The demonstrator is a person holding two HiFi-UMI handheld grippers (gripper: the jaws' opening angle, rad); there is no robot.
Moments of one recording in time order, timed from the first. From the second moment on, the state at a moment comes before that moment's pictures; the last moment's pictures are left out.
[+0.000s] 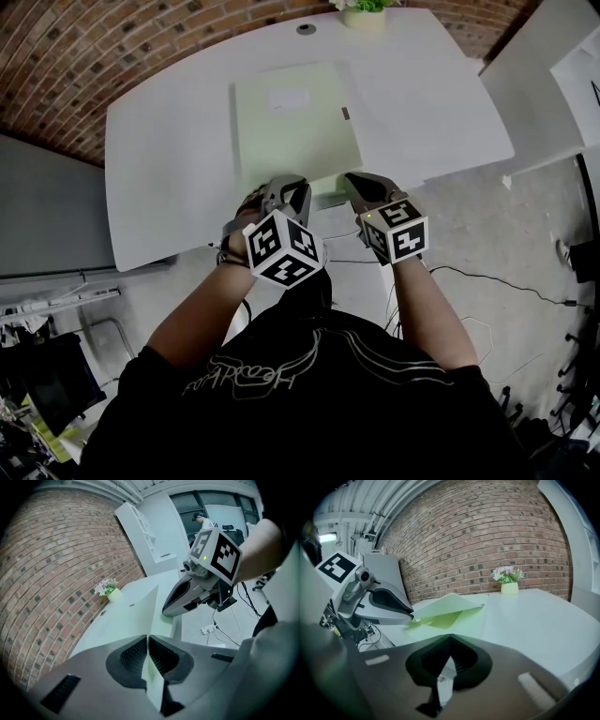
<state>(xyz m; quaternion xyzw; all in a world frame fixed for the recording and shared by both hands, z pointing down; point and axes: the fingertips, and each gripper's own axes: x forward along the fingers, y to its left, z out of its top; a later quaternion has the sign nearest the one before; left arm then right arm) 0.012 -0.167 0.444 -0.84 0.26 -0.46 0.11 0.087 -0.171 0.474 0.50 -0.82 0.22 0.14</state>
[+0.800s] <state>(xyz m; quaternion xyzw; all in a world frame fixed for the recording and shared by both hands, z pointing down) 0.001 -0.169 0.425 -0.84 0.29 -0.44 0.12 0.085 -0.168 0.476 0.51 -0.82 0.21 0.16</state>
